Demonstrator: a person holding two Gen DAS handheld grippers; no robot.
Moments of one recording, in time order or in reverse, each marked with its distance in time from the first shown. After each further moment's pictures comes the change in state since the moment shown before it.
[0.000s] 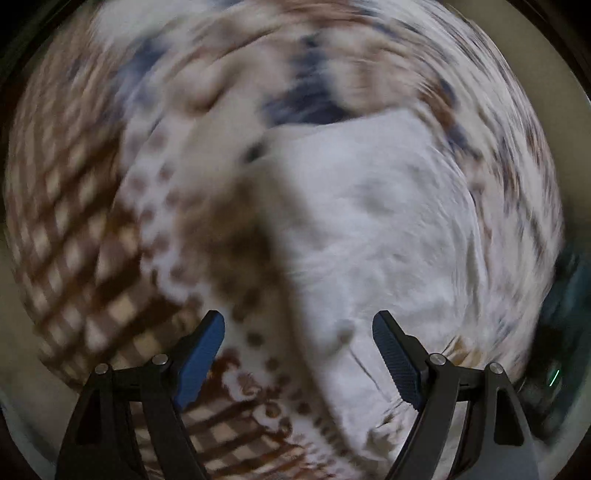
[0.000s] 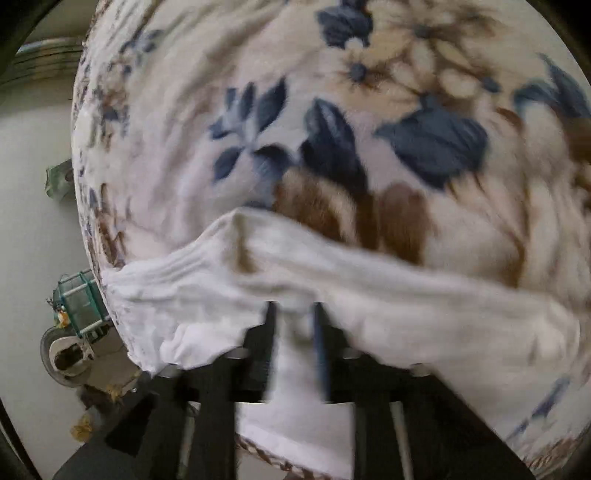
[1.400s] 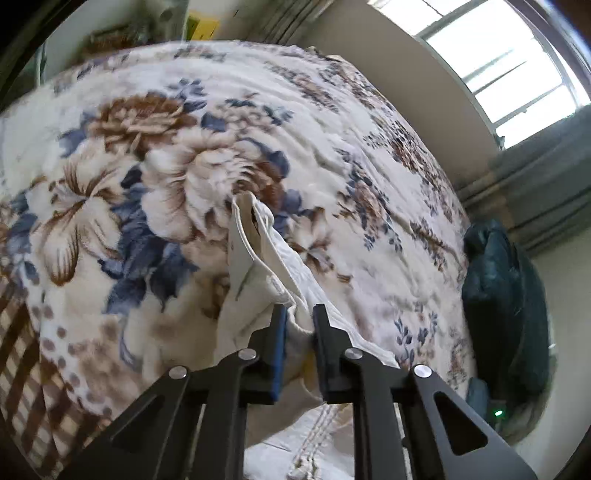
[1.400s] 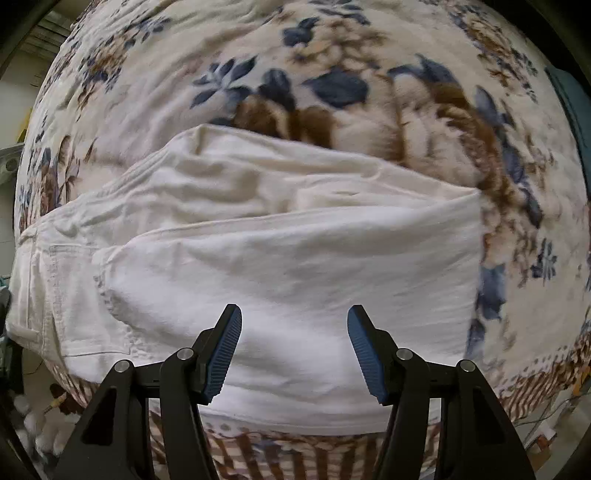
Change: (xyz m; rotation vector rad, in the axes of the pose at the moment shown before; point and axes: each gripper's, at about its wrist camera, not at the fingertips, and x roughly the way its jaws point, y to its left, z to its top) left arm -0.061 -0.098 0.003 0.434 -0.260 -0.318; right arm -0.001 0.023 -0.126 -0.006 -0.184 -0.350
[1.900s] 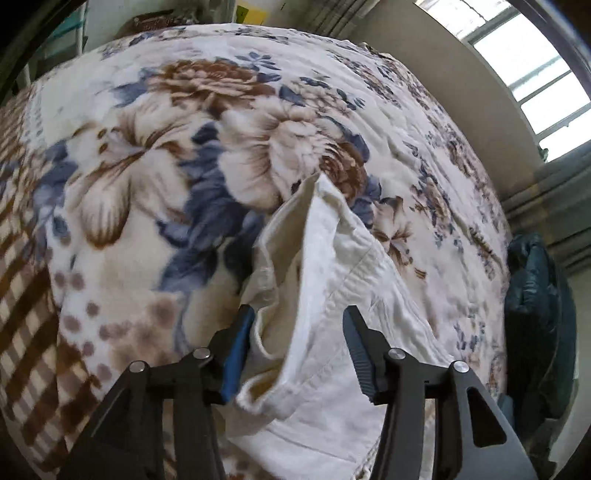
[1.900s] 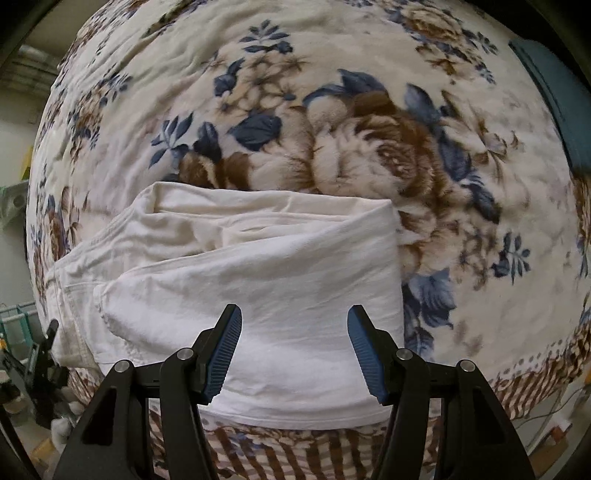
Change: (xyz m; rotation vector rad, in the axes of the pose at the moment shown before) left arm 0.025 0.072 -0.017 -0.132 0.020 0.131; right arm -0.035 -0.075 0.016 0.089 -0.027 0.062
